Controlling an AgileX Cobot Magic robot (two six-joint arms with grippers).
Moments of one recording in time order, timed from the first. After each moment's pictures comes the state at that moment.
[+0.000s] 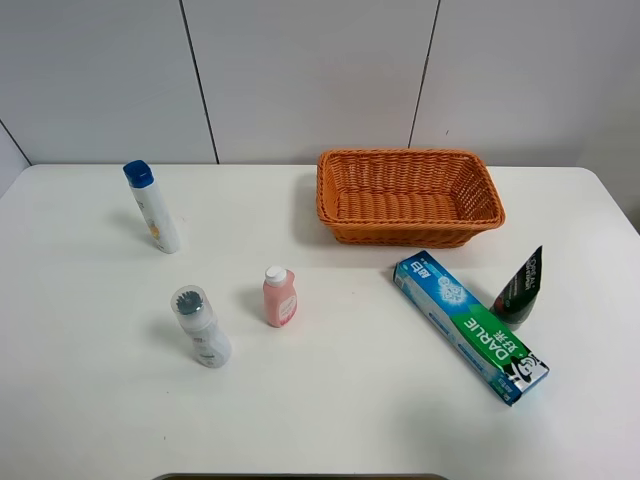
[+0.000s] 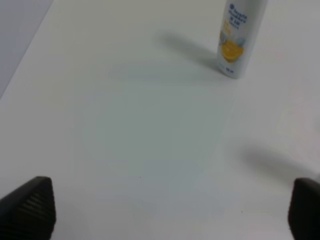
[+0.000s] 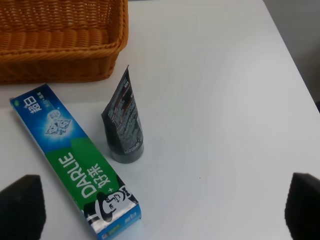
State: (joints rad) left arm 0.05 0.00 -0.51 0.02 1.05 0.01; right arm -0.02 0.00 -0.50 -0.07 1.06 0.03
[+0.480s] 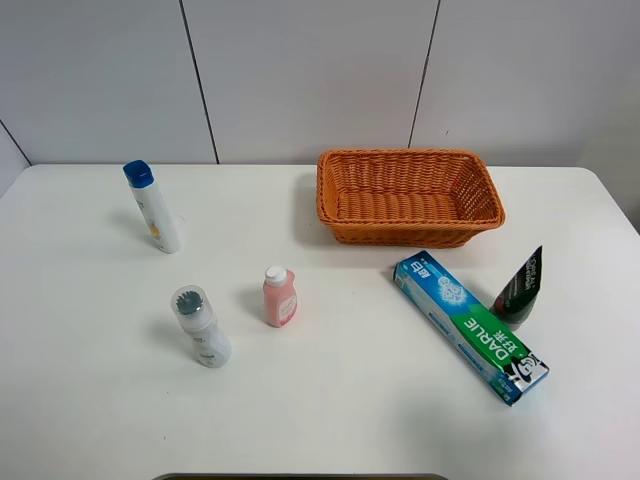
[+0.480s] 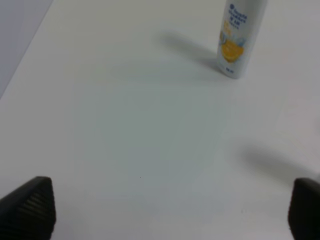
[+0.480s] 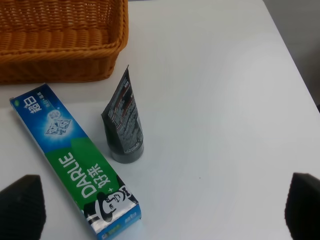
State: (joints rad) left arm 0.05 0.00 -0.51 0.02 1.05 0.01; right arm -0.02 0.00 -0.50 -0.07 1.06 0.03
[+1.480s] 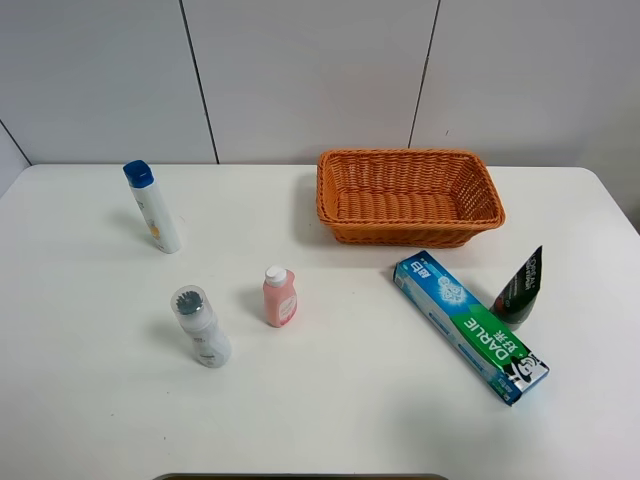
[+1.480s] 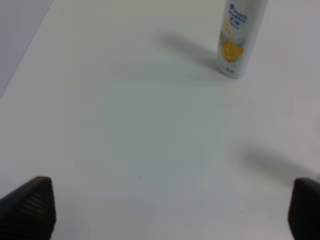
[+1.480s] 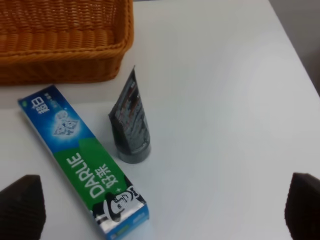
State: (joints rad) left arm 0.05 0.00 -0.51 0.02 1.05 0.01; right arm -0.02 0.00 -0.52 -0.04 1.06 0.05
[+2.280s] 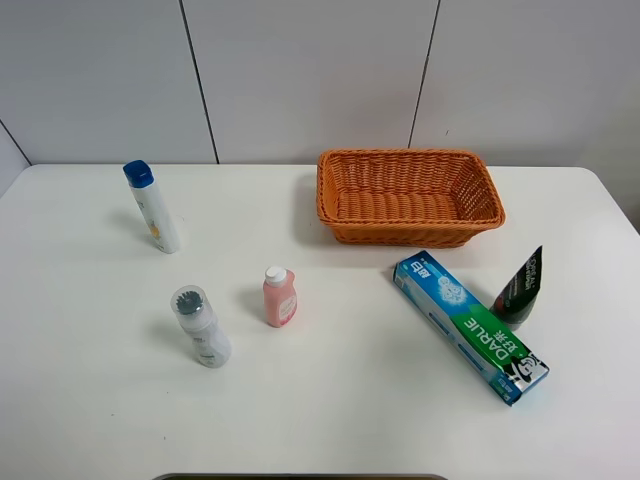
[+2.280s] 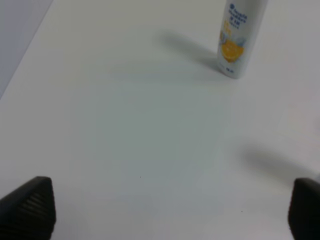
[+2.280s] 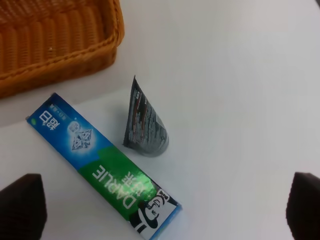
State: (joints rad) left arm 0.05 0.00 -0.51 0.02 1.05 0.01; right arm -0.02 0.65 -0.81 -0.05 1.04 0.29
